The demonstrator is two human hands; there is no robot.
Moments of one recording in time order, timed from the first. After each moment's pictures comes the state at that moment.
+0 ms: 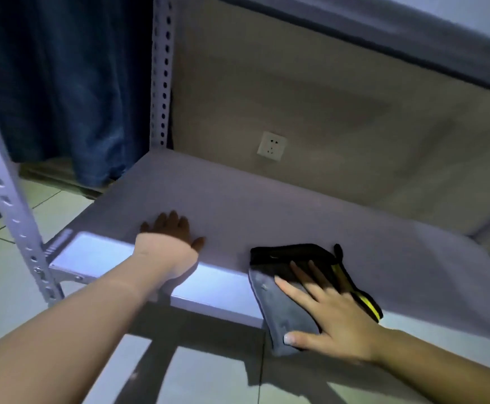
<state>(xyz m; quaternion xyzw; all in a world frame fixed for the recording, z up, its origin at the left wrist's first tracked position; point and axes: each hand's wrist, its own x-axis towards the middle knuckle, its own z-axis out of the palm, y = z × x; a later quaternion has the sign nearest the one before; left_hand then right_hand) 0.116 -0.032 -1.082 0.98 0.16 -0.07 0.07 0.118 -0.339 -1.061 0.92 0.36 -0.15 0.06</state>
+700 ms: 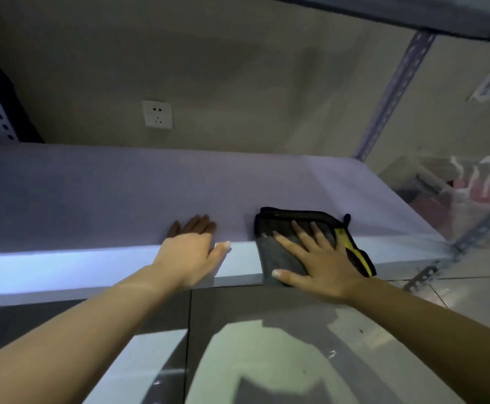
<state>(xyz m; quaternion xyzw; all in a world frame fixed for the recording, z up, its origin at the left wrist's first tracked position) 0.125 -0.273 -1.092 0.99 -0.11 -0.02 0.09 0.116 -0.539 -1.084 0.98 0.16 -0.09 0.00</state>
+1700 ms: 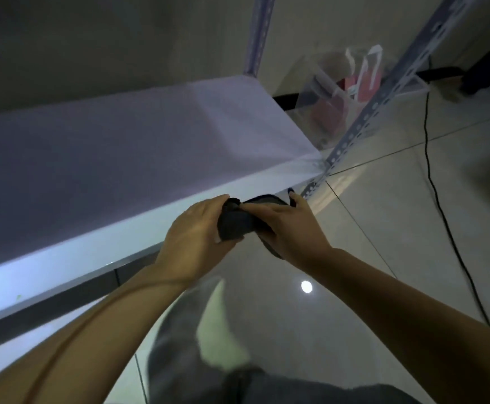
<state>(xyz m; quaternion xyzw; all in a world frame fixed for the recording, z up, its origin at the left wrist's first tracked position) 0.085 -0.452 -1.034 0.91 -0.26 -0.05 0.33 0.047 -0.642 -1.035 0.99 0.10 0.05 -0.10</state>
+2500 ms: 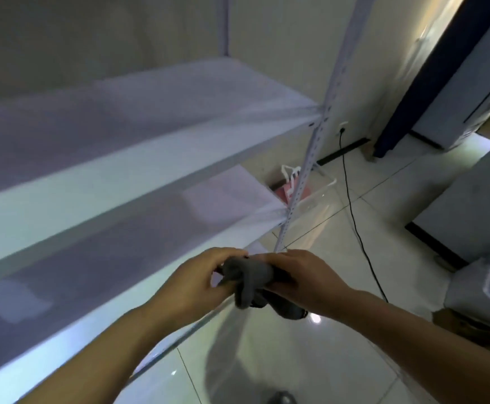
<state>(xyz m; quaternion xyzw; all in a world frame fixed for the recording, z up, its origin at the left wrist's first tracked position) 0.023 -0.409 -0.432 0.83 -0.35 -0.21 0.38 -0.070 -0.613 -0.428 0.96 0.05 0.01 -0.29</state>
